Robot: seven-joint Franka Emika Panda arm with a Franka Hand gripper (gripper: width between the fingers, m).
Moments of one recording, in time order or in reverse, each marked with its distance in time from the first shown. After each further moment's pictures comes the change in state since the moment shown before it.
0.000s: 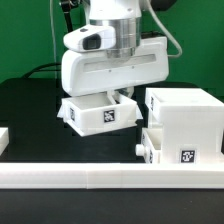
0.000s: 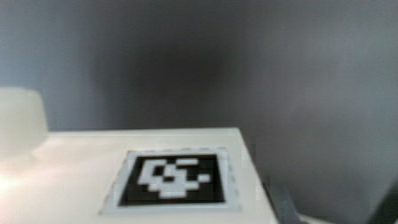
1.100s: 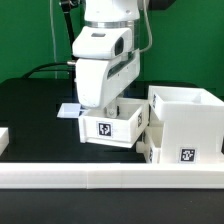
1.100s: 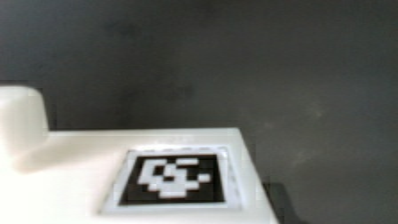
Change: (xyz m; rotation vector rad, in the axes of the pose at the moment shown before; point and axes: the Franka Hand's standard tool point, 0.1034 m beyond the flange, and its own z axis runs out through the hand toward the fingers) arm -0.001 0.017 0.000 -0.014 -0.016 -0.729
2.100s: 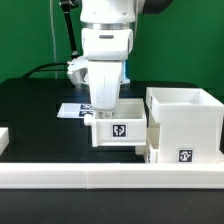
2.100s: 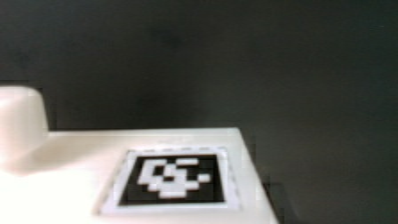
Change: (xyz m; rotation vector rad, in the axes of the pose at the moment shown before) arm -0.011 0.006 0.002 -0.016 -0.033 -0.308
